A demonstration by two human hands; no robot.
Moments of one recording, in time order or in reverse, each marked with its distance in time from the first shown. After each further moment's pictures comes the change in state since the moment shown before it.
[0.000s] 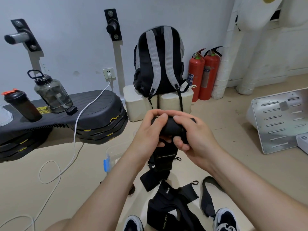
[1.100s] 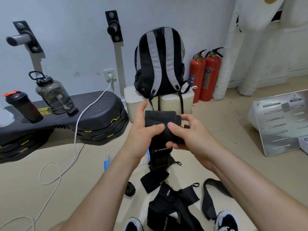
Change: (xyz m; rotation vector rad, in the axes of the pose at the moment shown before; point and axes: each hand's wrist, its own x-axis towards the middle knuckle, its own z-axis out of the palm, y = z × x) left_hand 0.011 -0.003 -0.018 -0.075 -0.010 0.115; right_hand 0.005 -0.002 -0.006 -0.201 0.082 0.132
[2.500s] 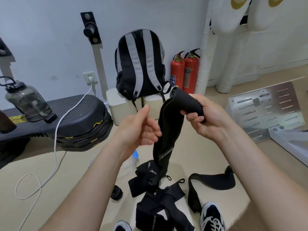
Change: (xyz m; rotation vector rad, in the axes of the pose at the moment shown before) left_hand 0.011 0.021 0.030 0.004 -0.140 -0.275; right_hand 0.012 -0.041 -0.081 0.456 0.031 0.056
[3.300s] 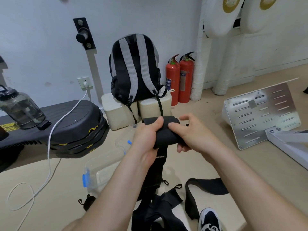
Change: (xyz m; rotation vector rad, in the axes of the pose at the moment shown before) left_hand 0.030 -0.015 0.060 -0.396 0.154 -0.109; right_hand -0.010 0.028 -0.005 -0.839 0.178 -0.148
